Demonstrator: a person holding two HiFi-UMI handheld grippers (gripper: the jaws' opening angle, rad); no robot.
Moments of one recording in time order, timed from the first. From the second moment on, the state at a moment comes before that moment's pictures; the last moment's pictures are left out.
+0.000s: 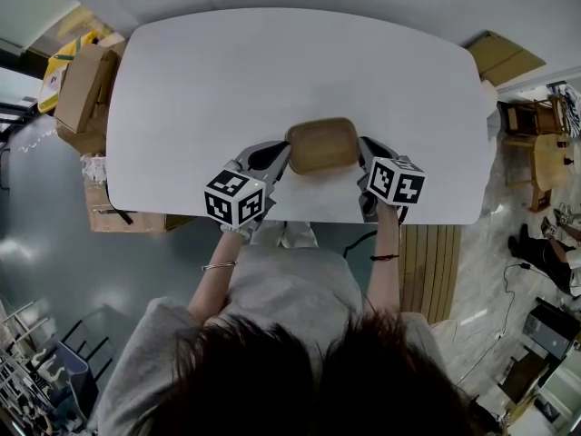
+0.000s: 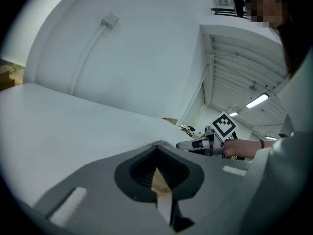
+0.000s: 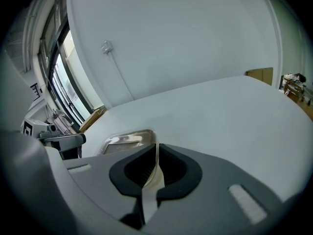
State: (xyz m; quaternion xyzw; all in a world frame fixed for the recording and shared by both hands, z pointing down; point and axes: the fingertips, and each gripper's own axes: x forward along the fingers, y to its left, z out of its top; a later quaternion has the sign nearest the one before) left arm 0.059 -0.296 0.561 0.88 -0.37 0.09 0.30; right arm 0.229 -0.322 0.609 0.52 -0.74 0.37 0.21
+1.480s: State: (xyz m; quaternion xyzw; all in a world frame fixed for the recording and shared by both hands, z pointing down) left arm 0.035 -0.298 0.461 0.90 -0.39 0.02 0.20; right arm 0.232 -0.318 0.503 0.53 -0.78 0.31 0.09
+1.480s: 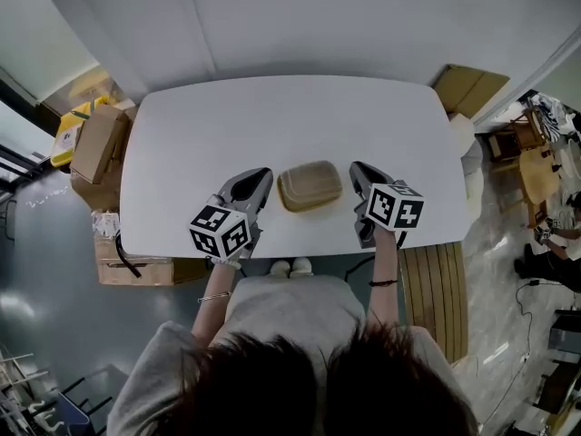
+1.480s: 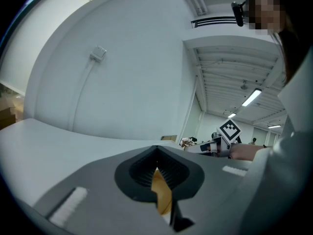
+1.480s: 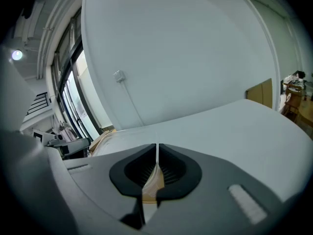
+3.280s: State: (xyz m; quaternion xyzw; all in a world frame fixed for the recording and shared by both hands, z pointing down) left arm 0.019 -0.250 0.366 0.91 -0.39 -0.05 0.11; right arm 0.232 -0.284 0.394 0.49 -0.84 0.24 0.02
